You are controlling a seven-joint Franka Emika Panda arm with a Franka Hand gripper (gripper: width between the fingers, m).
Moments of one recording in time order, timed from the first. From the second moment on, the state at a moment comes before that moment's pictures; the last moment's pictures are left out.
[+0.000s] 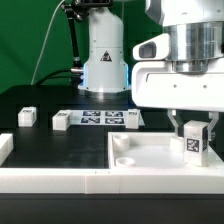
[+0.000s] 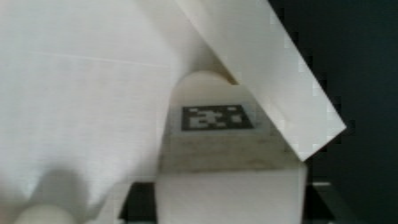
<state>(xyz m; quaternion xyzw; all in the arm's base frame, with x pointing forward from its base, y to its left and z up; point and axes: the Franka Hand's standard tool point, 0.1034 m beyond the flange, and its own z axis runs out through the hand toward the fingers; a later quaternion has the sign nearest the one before) 0.627 0.111 0.072 -0.92 0.40 -0.03 0.06</state>
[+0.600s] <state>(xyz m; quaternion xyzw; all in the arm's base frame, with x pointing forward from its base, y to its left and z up) 0.624 0.112 0.072 -0.74 0.67 0.00 0.07</state>
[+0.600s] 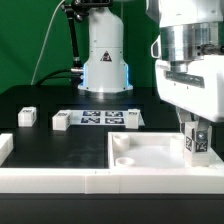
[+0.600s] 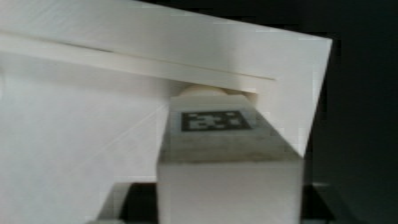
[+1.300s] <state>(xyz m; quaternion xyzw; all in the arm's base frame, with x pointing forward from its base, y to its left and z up) 0.622 0.111 0.071 -0.61 0.79 0.01 0.07</state>
